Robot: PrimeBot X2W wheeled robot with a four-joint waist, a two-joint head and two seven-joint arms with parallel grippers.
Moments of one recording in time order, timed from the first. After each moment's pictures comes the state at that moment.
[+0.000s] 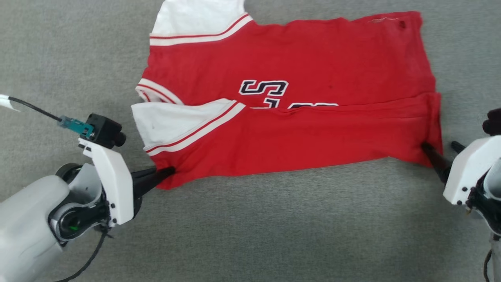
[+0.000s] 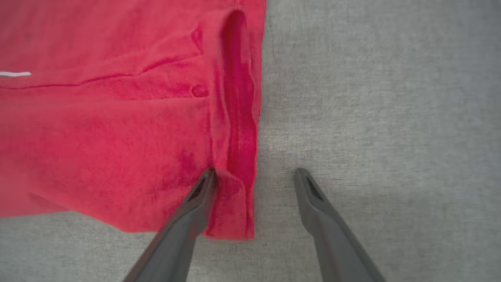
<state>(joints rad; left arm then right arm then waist) -0.82 0.85 -1.17 0.25 -1.47 -0.13 0.30 -0.31 -0.26 -0.15 0.05 0.40 0.13 0.75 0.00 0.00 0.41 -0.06</state>
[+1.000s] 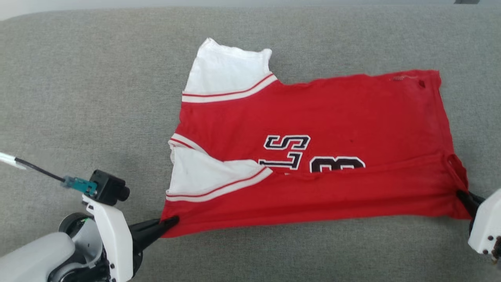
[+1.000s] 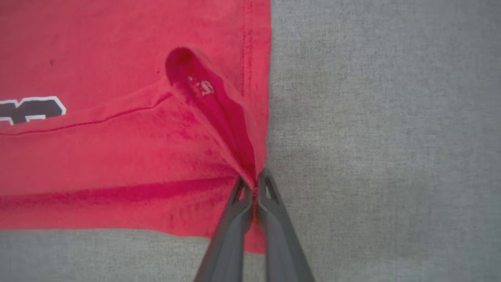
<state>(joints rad) -0.67 0.96 -1.26 0.07 -1.44 -0.13 0.09 -0.09 -0.31 -0.23 -0.03 0.45 0.13 0.77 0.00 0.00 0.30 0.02</state>
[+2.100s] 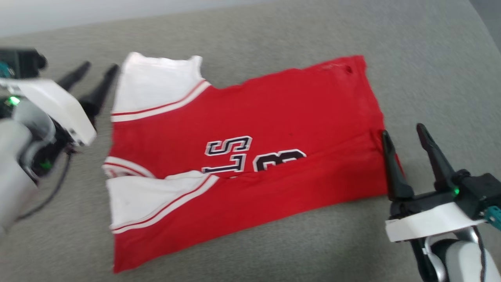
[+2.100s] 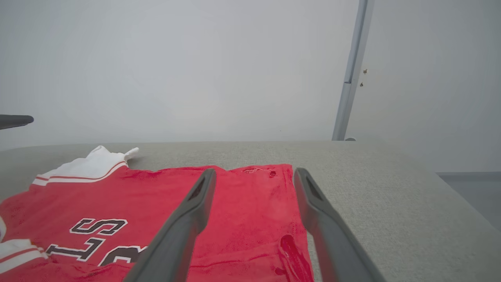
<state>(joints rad) -0.99 0.76 -1.07 0.60 -1.31 -0.12 -0.14 -0.09 -0.10 0.03 -0.10 0.20 0.13 -0.11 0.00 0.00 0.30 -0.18</state>
